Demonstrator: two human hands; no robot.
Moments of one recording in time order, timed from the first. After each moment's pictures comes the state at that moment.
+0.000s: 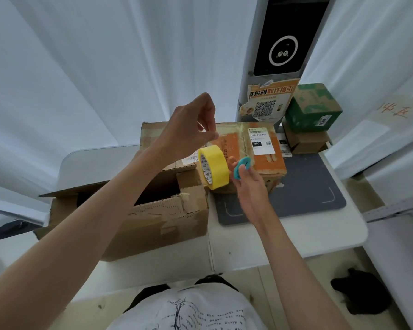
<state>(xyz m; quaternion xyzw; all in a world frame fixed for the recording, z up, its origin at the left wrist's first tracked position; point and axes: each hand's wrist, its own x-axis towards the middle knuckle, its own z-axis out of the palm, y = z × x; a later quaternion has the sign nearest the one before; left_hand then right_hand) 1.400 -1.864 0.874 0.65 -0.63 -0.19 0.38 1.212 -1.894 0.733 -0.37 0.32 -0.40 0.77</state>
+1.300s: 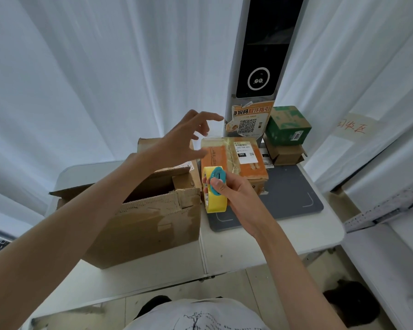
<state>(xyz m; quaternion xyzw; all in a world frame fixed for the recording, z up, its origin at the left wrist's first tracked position) 1.394 -1.826 0.884 0.57 -0.74 -0.15 0.32 1.185 -1.817 0.821 -0.57 0.35 -0.26 0.69</state>
